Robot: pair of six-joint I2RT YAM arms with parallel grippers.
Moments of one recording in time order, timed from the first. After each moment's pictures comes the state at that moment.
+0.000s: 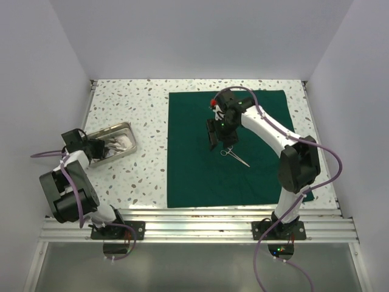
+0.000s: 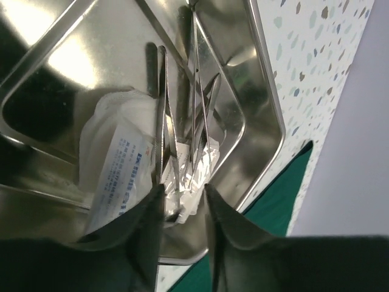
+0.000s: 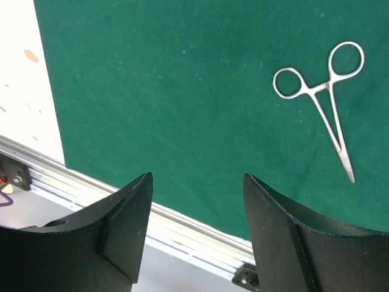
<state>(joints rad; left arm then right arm) 0.50 1.46 0.68 -0.07 0.29 -1.09 0.51 1.83 1.59 -1.03 -0.20 0.30</state>
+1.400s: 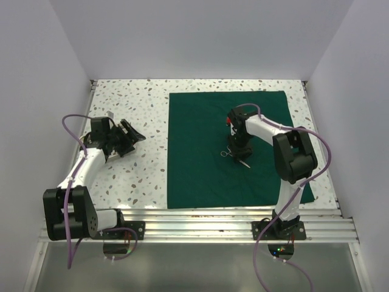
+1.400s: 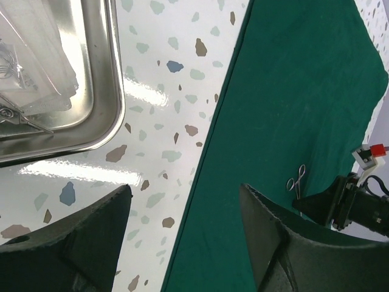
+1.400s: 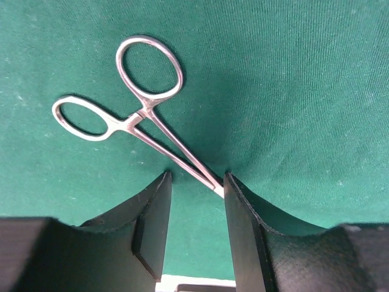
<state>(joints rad) 0.10 1.28 0.78 -0.31 0.36 -0.68 0.37 1.93 1.32 -0.88 0.02 0.17</state>
